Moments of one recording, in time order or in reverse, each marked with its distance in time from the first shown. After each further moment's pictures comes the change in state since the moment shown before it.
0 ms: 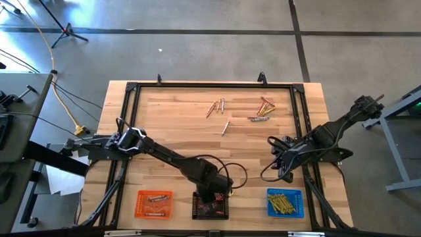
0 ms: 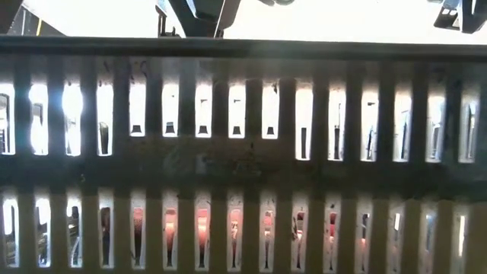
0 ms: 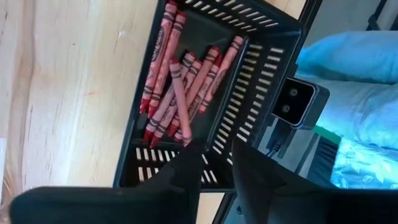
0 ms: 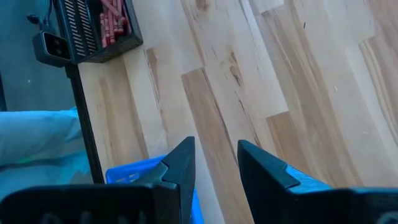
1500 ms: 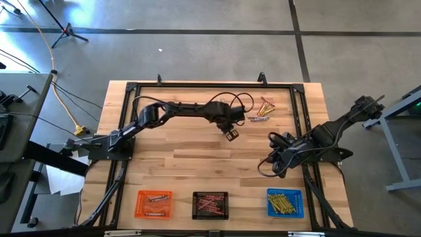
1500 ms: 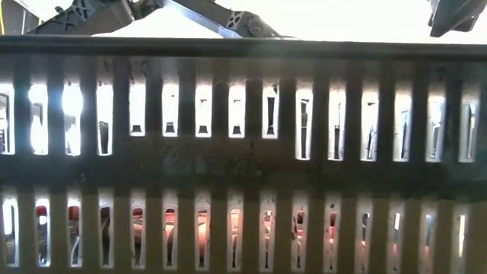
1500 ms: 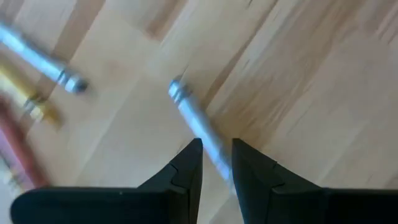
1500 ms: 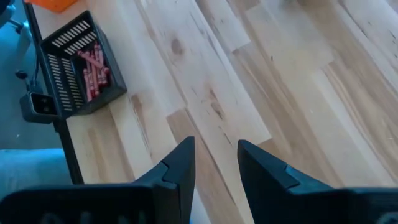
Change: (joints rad) left arm 0.573 0.212 0.090 0.124 -0.470 0.395; right arm -0.016 0.001 -0.001 0.028 0.151 0.099
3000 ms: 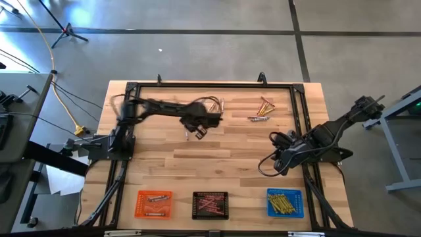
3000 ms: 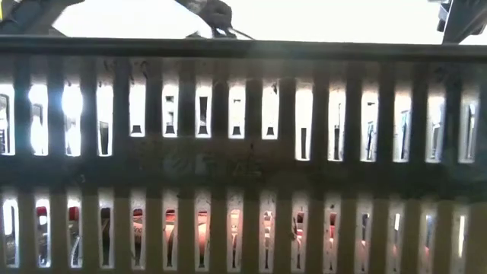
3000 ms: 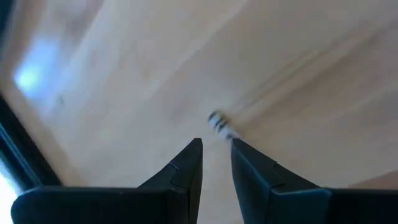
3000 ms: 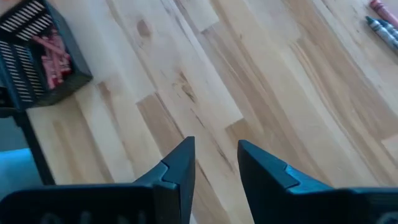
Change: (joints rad) left arm -0.004 -0.323 -0.466 -0.365 -0.214 -0.371; right arm -0.008 -0.003 0.000 -0.126 -0.002 0.057
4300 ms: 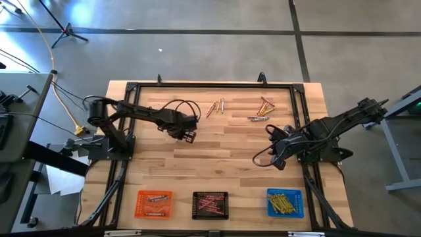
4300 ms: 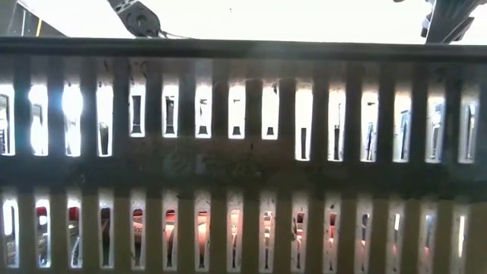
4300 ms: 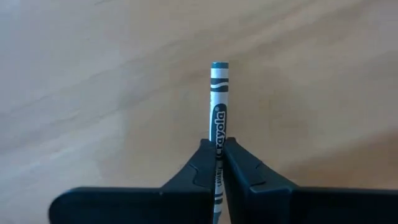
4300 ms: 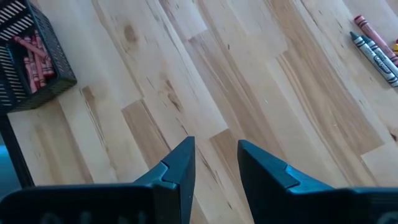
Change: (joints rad) left arm 0.004 -0.382 -0.627 0.570 0.238 -0.253; right arm -0.125 0.000 0.000 0.011 -0.047 -0.154
